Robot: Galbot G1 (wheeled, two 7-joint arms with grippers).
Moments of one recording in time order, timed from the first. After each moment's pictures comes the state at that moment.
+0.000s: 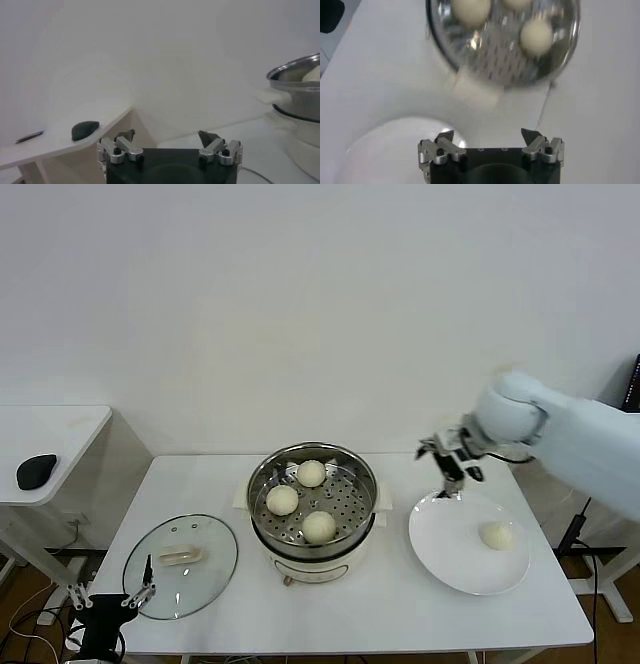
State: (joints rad) left arm 1.84 -1.20 -0.73 -2.12 -0.09 -0.04 -0.26; right arm 0.26 0.53 -0.90 1.58 -0.04 -0.25 -1.13
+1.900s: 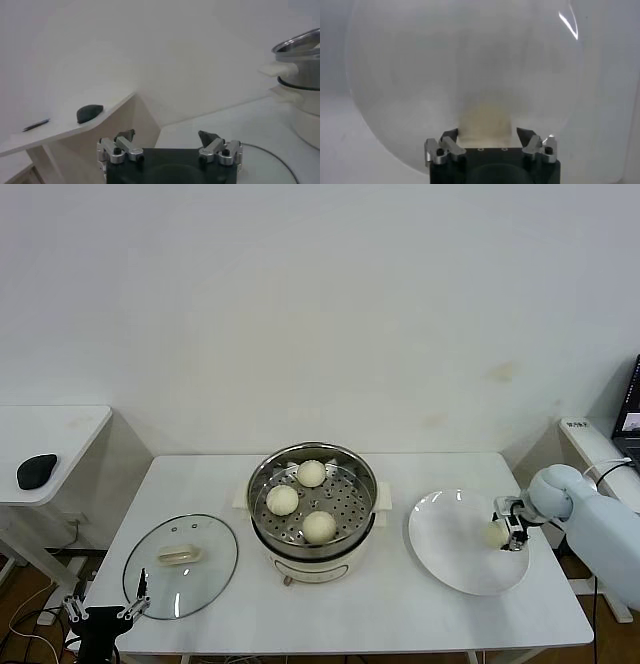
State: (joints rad) left arm 1.85 -1.21 -0.75 -2.07 -0.08 -0.05 -0.26; right arm -0.35 0.66 -0.35 1.18 -0.48 -0.11 -1.08
